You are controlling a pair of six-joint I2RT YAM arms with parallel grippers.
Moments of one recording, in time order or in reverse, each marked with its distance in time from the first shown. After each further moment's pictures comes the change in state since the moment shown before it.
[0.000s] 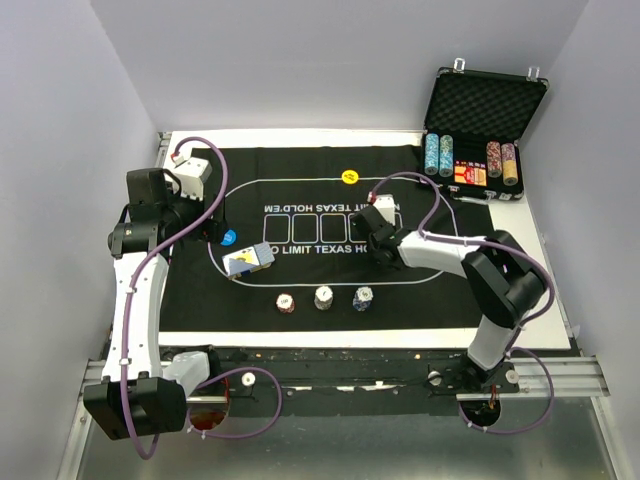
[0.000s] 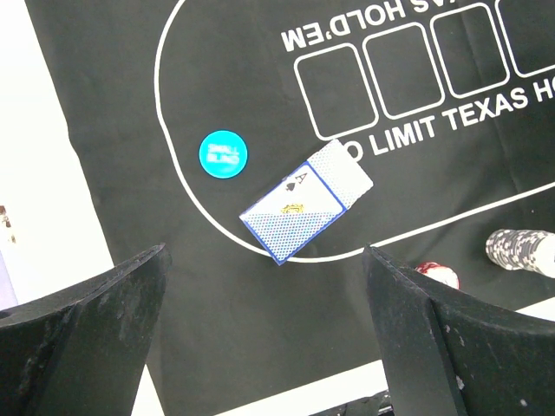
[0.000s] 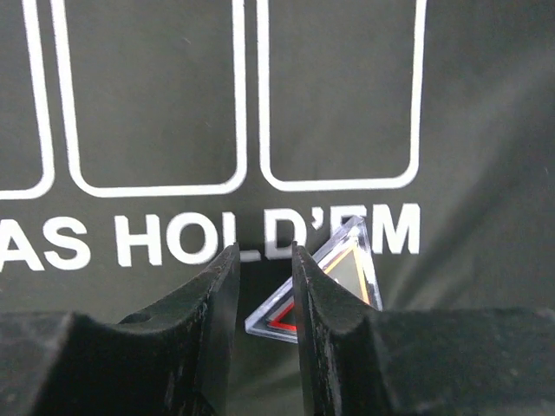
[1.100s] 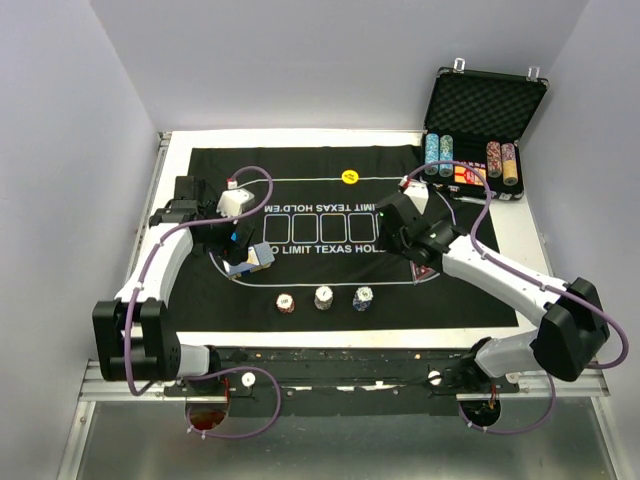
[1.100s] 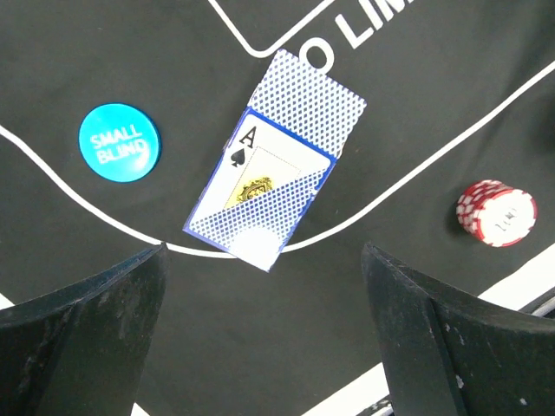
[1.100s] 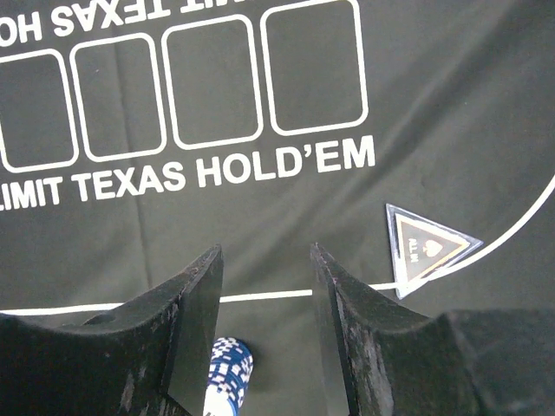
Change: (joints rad) left arm -0.116 0.247 -0.146 0.056 0.055 0.300; right arm 0.008 -0.407 0.019 -0.326 -0.048 0.220
